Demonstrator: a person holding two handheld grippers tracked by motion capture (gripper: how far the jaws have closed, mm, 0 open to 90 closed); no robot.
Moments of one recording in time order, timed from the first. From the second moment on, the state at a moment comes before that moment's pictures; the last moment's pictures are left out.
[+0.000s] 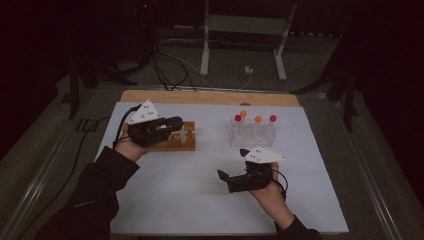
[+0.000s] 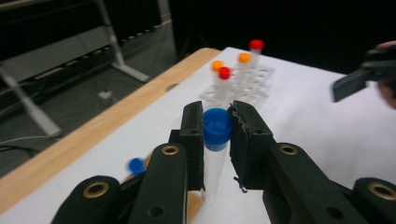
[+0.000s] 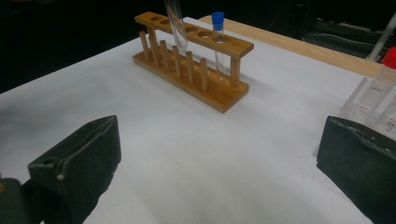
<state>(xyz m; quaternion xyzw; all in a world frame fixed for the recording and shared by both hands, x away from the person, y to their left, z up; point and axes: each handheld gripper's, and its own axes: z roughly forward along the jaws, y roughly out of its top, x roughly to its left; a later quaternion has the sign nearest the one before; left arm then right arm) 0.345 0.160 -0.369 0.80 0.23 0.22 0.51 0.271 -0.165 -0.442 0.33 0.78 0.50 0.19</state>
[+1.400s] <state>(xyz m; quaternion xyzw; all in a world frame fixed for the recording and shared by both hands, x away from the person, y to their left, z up) 0.418 0.174 -0.434 0.77 0.33 0.24 0.49 0.274 -0.171 -0.445 0.33 0.77 0.50 0.19</state>
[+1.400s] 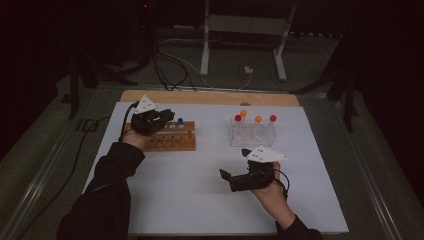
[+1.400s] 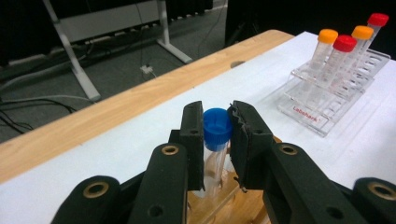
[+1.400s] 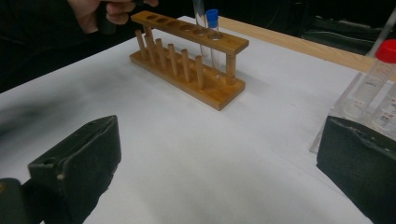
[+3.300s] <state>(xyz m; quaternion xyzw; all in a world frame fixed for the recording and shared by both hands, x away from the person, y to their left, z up) 0.380 0.193 -0.430 0.78 0.33 0.21 0.49 0.290 -0.211 -0.415 0.33 0.74 0.54 0.21</state>
